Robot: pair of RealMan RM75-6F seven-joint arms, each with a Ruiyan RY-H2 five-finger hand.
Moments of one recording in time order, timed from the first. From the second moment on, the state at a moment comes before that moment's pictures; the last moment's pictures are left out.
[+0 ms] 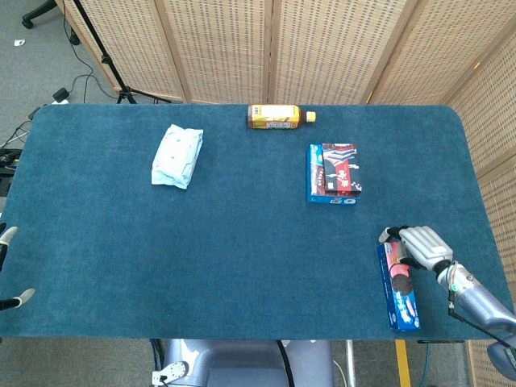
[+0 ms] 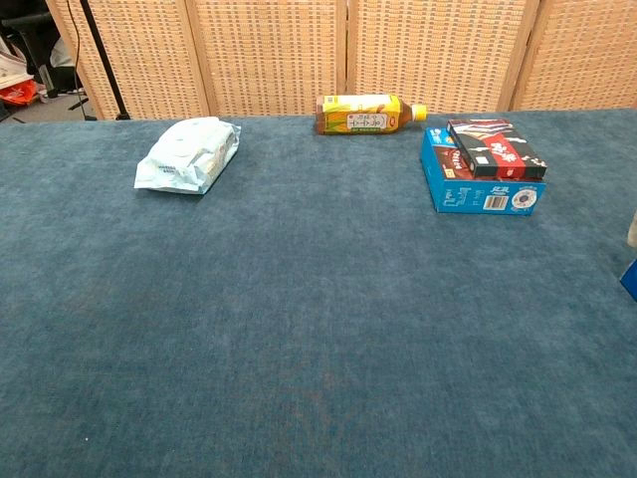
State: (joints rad) left arm -0.04 -0.95 -0.03 -1.80 1.38 1.44 0.09; right arm 0.58 -1.08 -0.05 -1.38 -1.54 0.82 0.41
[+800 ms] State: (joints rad) left arm -0.05 -0.96 -0.03 -1.80 1.38 1.42 0.11; right arm 0.39 -1.16 -0.12 -0.86 -1.84 1.43 0.48
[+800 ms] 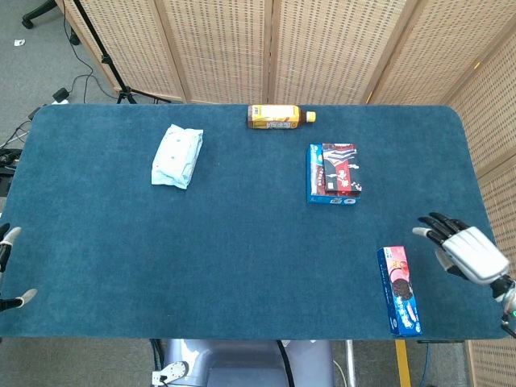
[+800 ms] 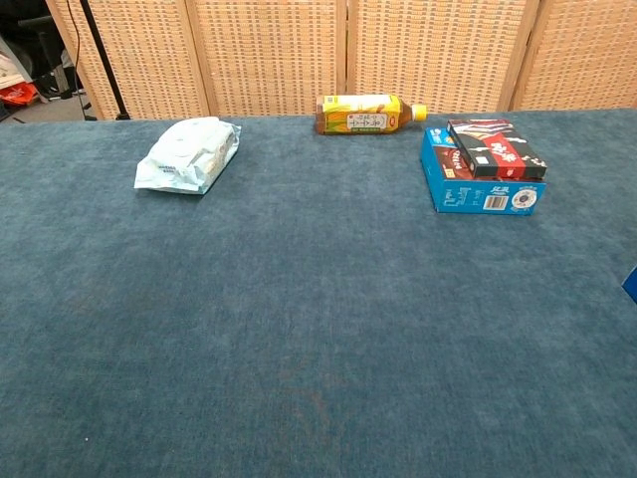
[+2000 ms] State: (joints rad) left arm -0.05 -0.97 -0.03 -1.80 1.38 1.43 0.10; right arm 0.37 -1.53 -0.24 -0.36 -1.95 1.72 0.52
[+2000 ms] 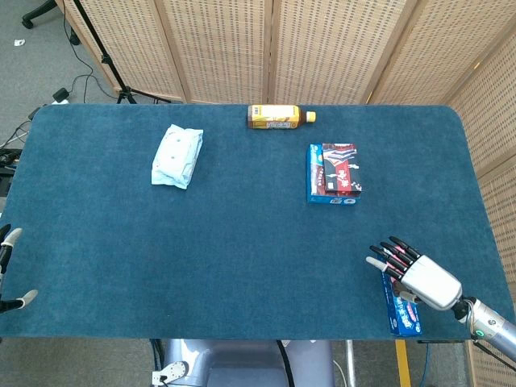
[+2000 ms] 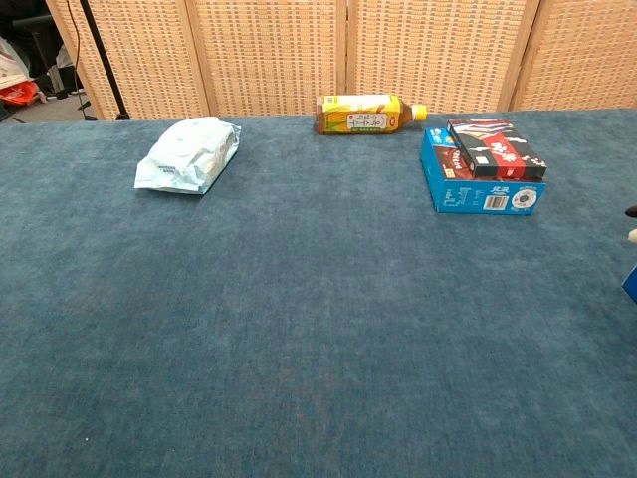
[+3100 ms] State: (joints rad) left arm -0.06 -0.98 -0.02 -1.81 1.38 1.43 0.14; right arm 0.31 -1.54 -0.24 -0.24 -1.86 1.59 0.78
